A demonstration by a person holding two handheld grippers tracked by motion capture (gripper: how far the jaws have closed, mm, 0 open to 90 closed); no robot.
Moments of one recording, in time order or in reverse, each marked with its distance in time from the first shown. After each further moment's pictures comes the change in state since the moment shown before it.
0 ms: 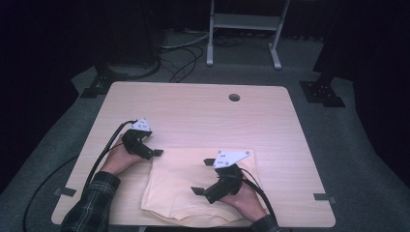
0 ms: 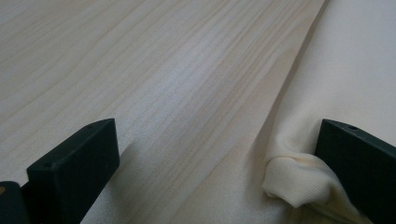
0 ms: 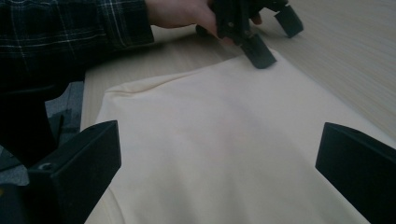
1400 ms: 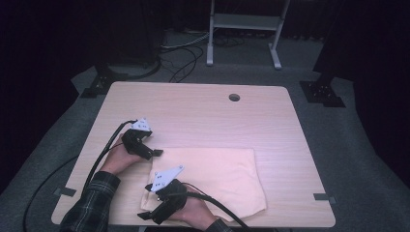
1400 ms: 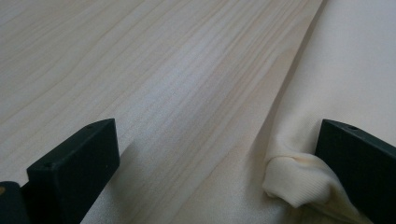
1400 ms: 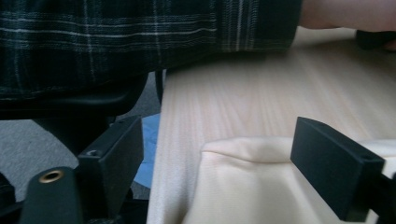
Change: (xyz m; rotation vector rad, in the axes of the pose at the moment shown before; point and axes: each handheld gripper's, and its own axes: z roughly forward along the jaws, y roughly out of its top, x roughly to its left) left arm 0.001 0.000 0.000 0.004 -0.008 0.010; right arm 0.070 0.025 0.121 0.090 0.282 -0.139
